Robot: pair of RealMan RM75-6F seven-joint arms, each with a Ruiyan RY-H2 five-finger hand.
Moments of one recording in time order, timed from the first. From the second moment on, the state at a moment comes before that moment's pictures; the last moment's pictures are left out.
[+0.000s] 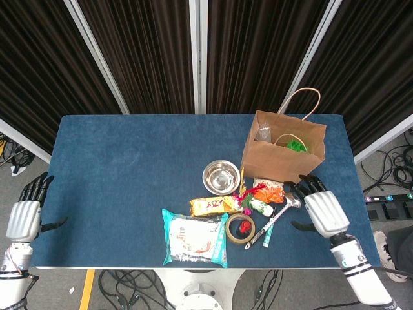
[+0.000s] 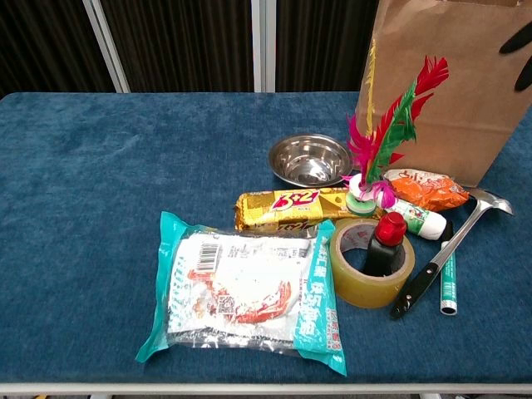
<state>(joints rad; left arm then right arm) -0.14 -1.41 -0.08 -1.17 1.48 1.47 -0.28 0.36 -1.05 0.09 -1.96 -1.39 1.18 -0.25</state>
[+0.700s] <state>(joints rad) -0.08 -1.40 -0.05 -1.07 1.50 1.53 -0.40 0.52 -1.40 0.15 -1.71 -1.09 1.08 -0.47</state>
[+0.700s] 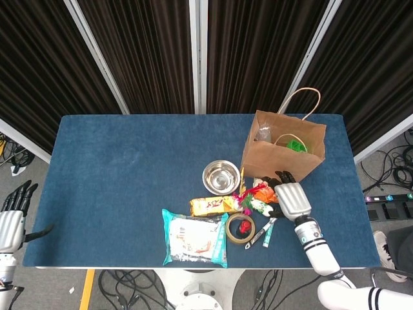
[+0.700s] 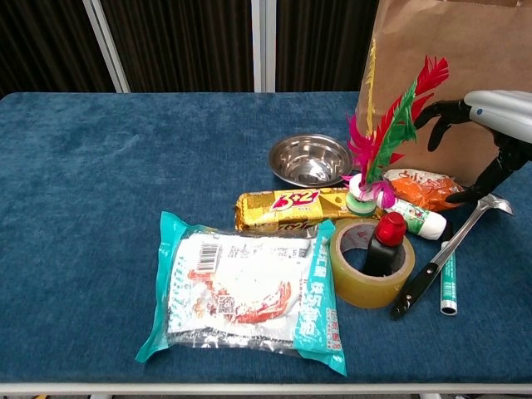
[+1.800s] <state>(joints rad) -0.08 -1.42 -0.05 -1.04 1.50 1.52 -0.42 0.60 -1.38 0.05 -1.66 -1.12 1.05 -0.66</state>
